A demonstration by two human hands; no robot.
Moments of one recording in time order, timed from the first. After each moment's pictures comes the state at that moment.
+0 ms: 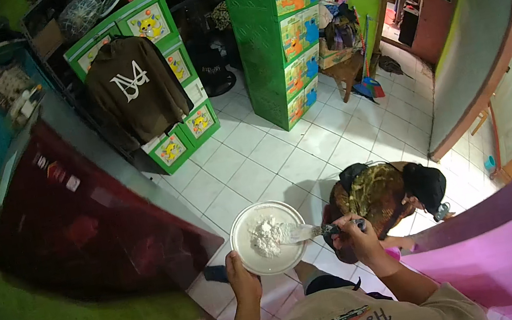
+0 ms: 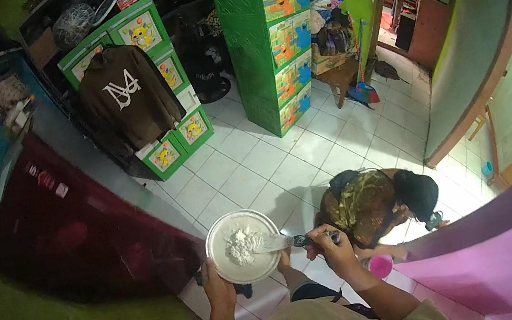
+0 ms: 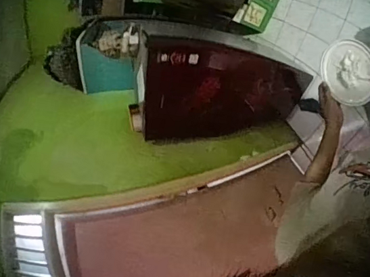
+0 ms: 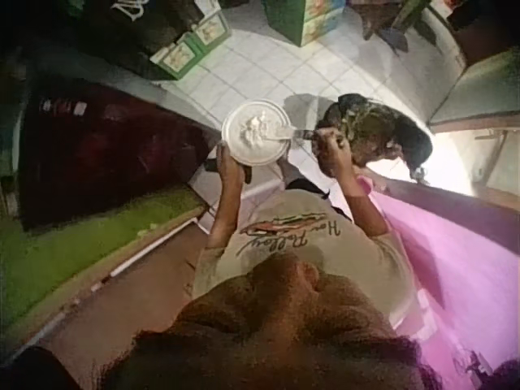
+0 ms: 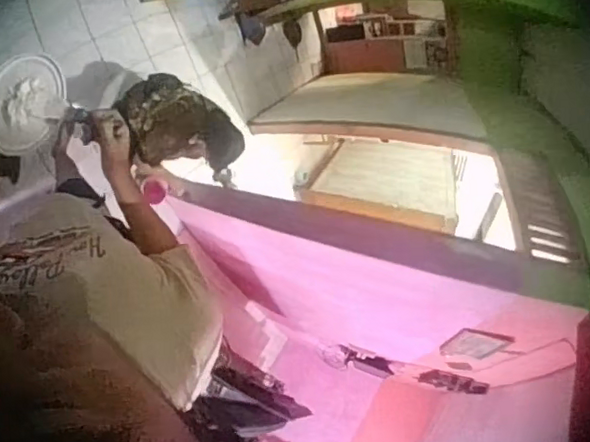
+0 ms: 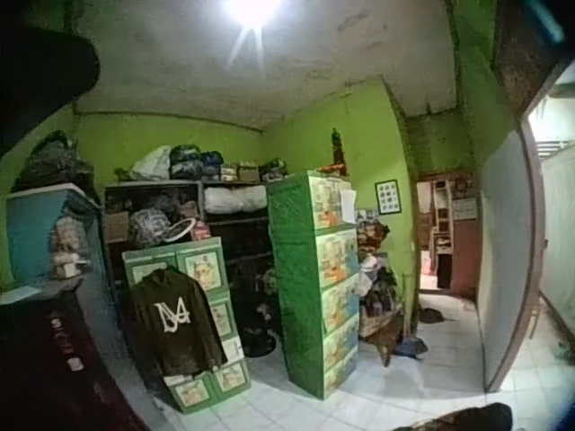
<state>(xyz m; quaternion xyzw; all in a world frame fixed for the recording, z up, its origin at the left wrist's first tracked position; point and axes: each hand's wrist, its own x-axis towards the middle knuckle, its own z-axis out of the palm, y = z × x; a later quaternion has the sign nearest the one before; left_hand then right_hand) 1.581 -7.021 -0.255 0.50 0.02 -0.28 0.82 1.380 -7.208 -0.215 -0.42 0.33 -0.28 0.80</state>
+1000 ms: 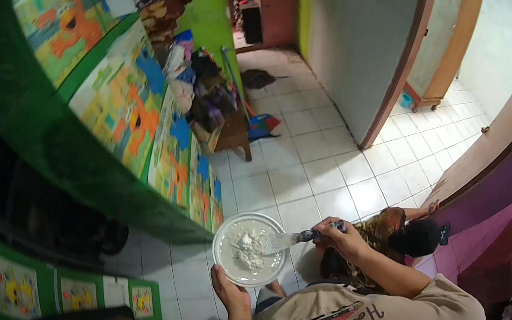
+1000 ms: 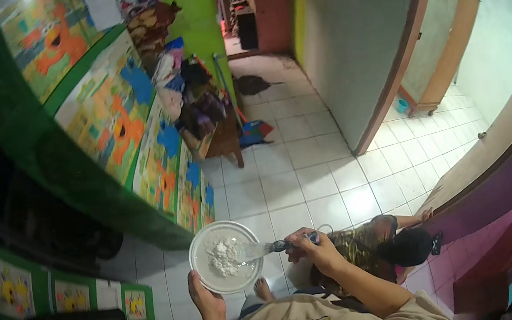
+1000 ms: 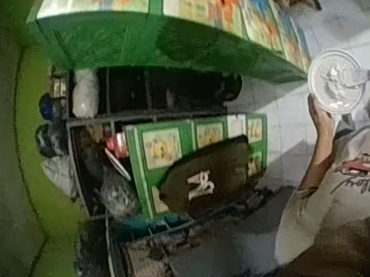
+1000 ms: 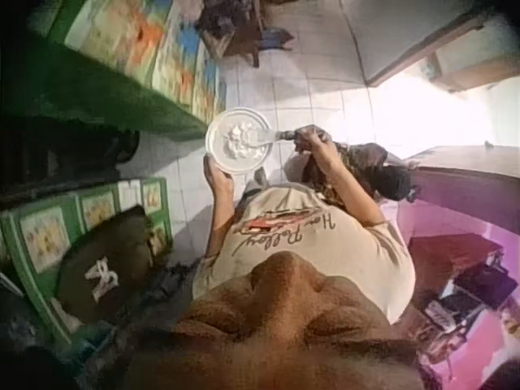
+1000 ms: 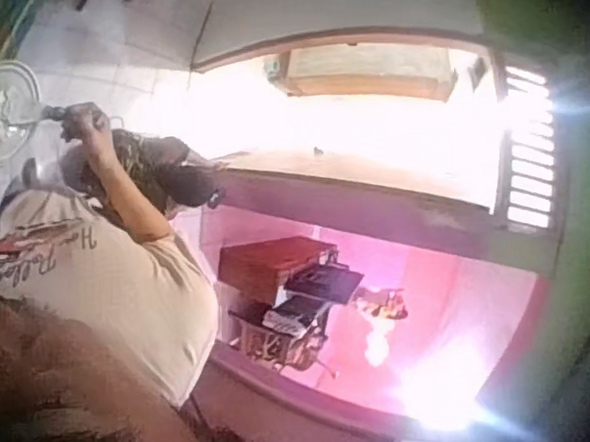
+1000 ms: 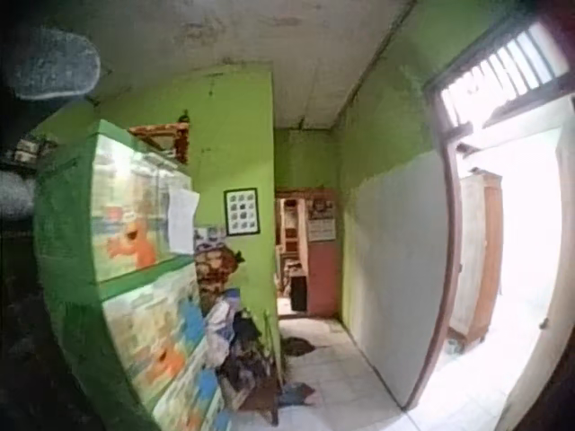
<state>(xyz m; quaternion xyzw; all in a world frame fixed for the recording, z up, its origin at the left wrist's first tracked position) 1.835 -7.703 -0.249 0.47 -0.13 -0.53 0.69 1.558 -7.719 -0.188 -0.29 0.49 -0.47 0.67</state>
